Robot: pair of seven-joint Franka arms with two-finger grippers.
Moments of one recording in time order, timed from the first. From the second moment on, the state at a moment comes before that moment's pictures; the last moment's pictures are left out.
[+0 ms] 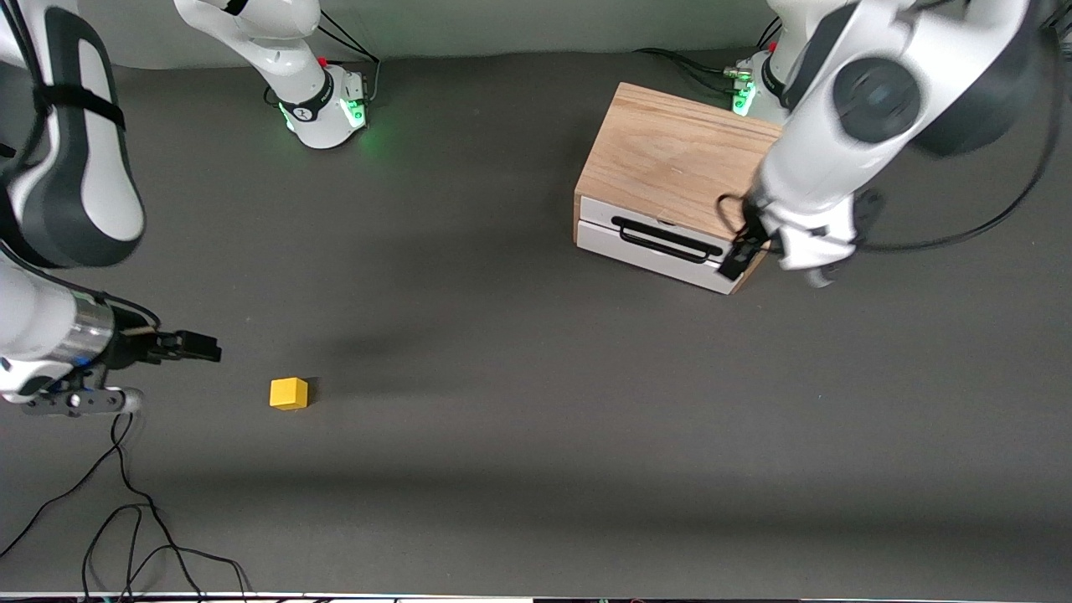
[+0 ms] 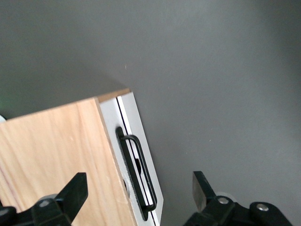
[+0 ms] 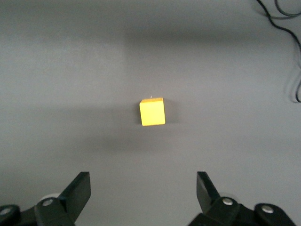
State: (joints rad) left arm -0.13 0.15 -0.36 -1.68 0.00 1.66 -1.44; right arm -0.14 0.38 0.17 -1.49 -0.02 1.80 0.03
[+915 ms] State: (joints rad) left arm -0.29 0.46 -0.35 -1.69 0.01 1.67 -1.61; right arm -0.12 0.56 0.17 -1.68 -0.10 2.19 0.03
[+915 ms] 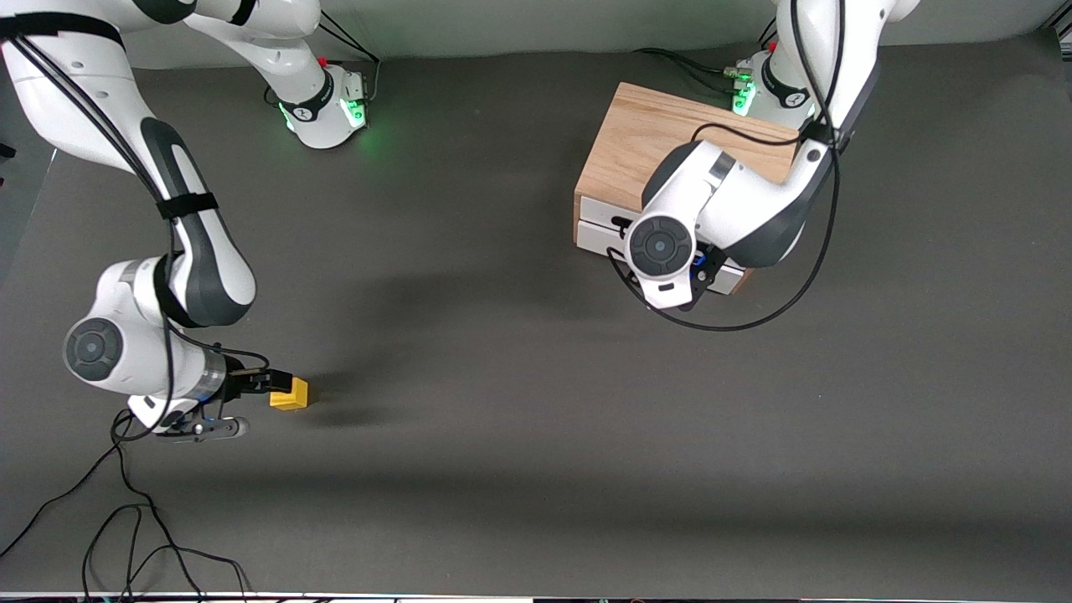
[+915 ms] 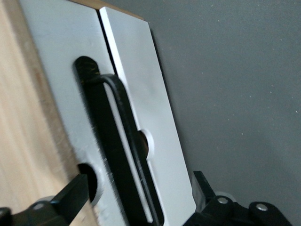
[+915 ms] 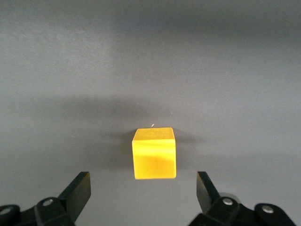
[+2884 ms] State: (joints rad) left arm -0.29 0.57 -0.33 -1.65 0.12 1.86 -1.64; right arm -0.12 0.66 0.16 -1.71 -0.14 2.32 0.03
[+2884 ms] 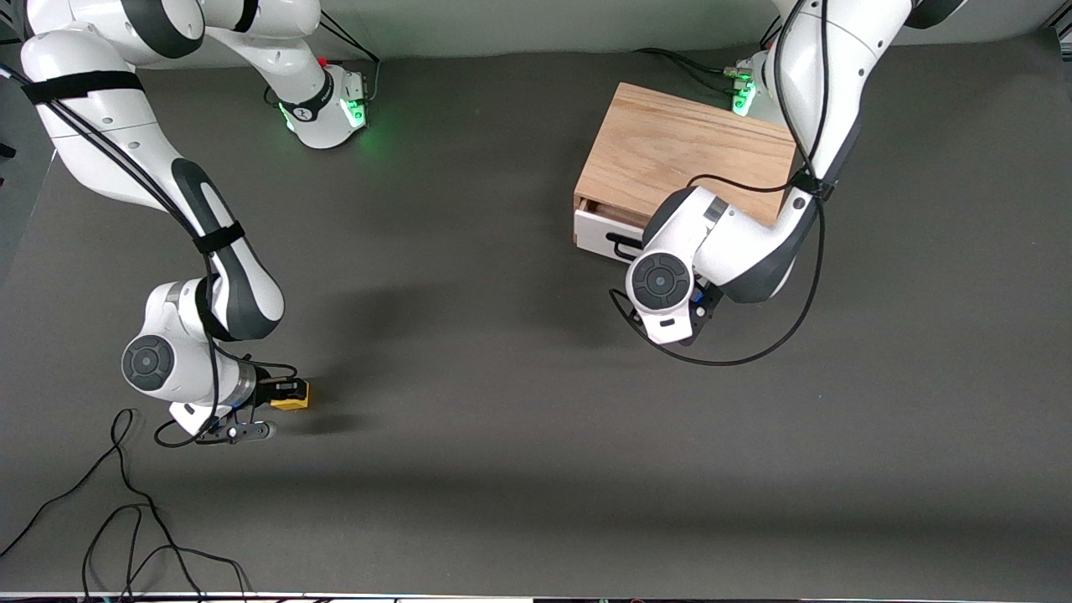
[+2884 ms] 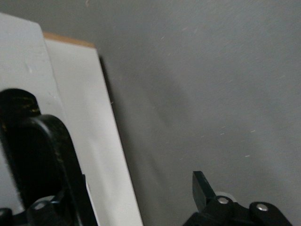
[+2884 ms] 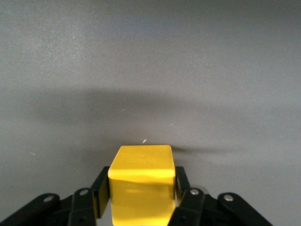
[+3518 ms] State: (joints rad) left arm -0.28 0.61 -0.30 -1.53 0.15 1.91 -1.63; right arm -0.12 0.66 0.16 -1.67 -0.14 2.31 0.03
